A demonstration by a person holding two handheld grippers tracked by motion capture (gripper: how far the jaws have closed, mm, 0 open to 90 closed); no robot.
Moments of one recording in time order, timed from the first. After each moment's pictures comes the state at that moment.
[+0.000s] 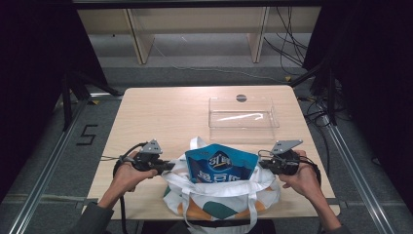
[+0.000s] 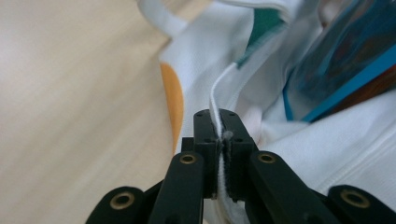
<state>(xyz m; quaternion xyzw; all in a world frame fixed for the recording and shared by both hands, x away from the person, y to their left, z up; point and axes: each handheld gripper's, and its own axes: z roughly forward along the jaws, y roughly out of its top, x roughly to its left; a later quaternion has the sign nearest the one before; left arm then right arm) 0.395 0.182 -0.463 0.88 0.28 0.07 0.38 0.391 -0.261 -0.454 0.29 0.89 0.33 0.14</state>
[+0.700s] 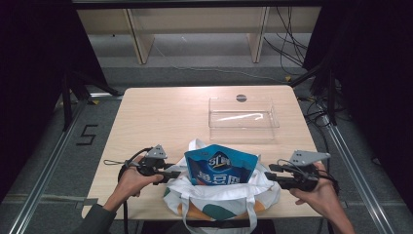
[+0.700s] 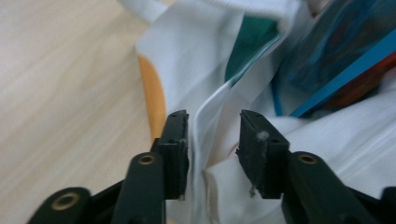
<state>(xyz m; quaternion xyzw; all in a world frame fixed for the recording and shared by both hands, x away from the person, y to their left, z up) 0.385 0.167 -0.463 0.87 0.28 0.06 0.40 0.332 -0.279 -0.419 0.30 0.85 0.42 0.12</state>
